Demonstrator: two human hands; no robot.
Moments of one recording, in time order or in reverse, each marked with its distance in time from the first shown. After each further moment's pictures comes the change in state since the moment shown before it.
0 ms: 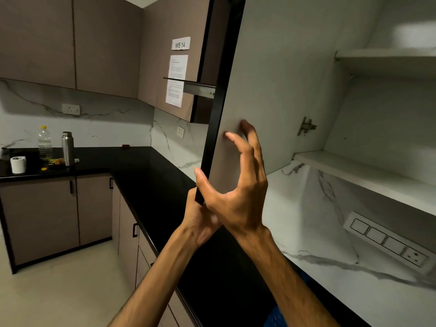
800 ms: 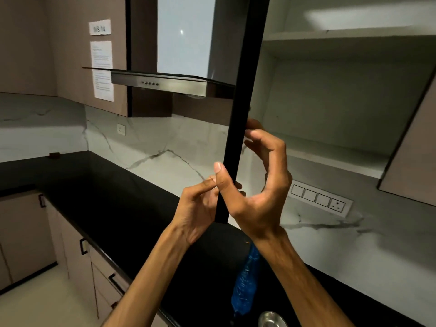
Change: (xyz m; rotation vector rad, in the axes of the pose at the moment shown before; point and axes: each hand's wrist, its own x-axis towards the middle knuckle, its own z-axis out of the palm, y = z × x) left_hand 0.002 -0.065 0.040 0.230 -0.375 -0.169; right_hand -0.008 -0.001 -0.130 0.027 0.159 -0.010
